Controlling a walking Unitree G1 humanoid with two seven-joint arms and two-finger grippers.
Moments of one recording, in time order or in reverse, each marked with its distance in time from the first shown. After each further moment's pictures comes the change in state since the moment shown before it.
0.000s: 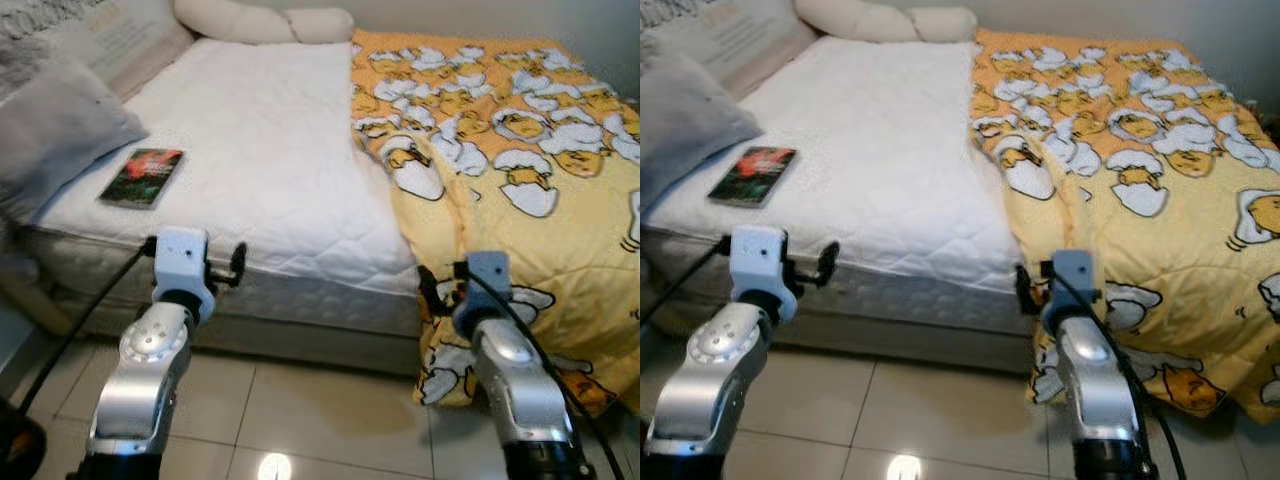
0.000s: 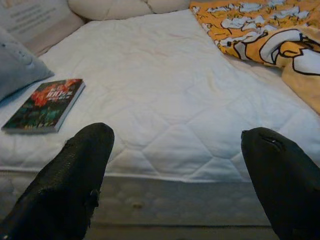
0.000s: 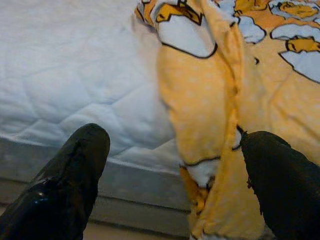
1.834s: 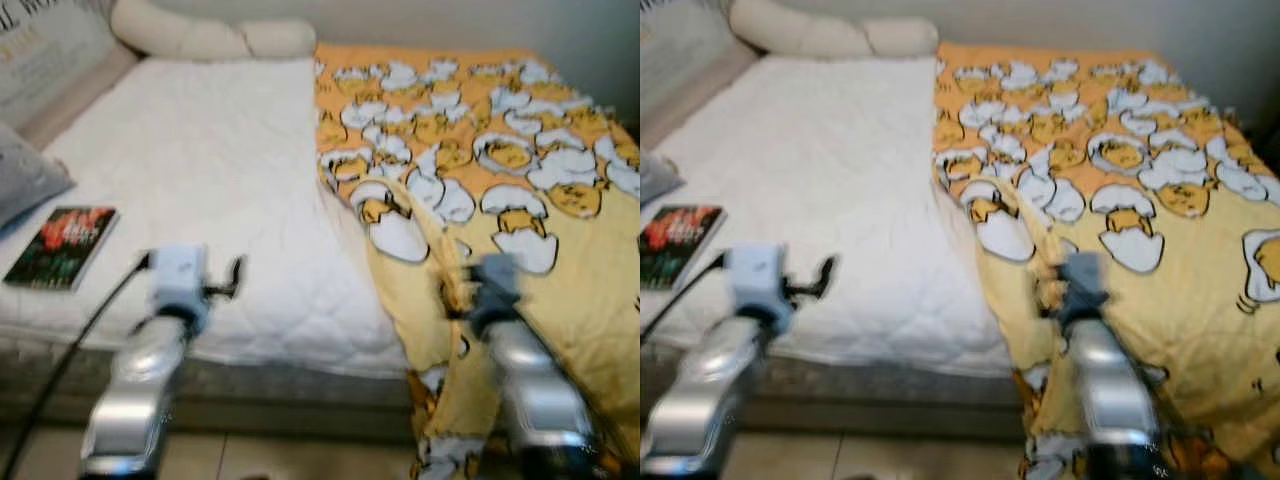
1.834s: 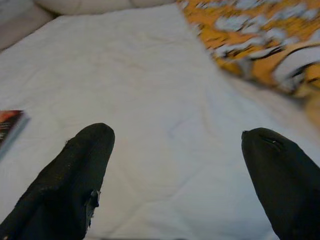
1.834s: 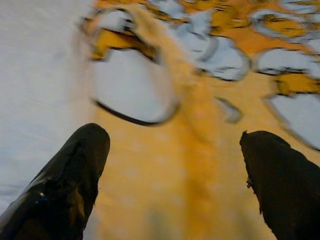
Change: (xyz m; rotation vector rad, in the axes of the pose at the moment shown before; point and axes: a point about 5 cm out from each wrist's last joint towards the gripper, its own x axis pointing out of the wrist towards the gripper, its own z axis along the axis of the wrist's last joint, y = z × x) left arm -0.011 0.001 -0.014 -0.026 0.053 -0.002; right arm -0.008 -0.012 -0.009 -0.044 0.048 -0.027
